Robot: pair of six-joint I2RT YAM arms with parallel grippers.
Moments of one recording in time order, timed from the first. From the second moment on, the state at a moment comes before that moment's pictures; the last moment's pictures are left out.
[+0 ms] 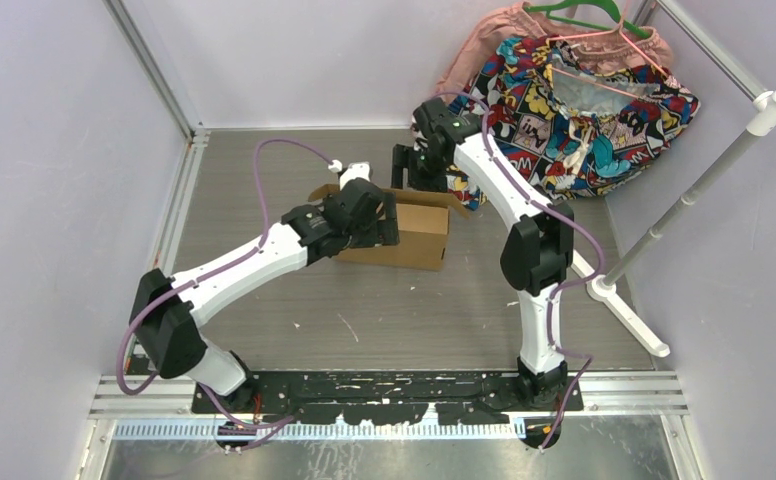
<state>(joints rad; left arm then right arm) -0.84 1.52 1.31 -0.59 -0.33 -0.72 0.45 2.09 2.07 -1.12 -0.26 0.47</state>
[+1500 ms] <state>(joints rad) -0.85 1.49 1.32 -0.64 -0.42 -0.73 0.46 1.86 1.90 -1.02 -0.28 0.44</state>
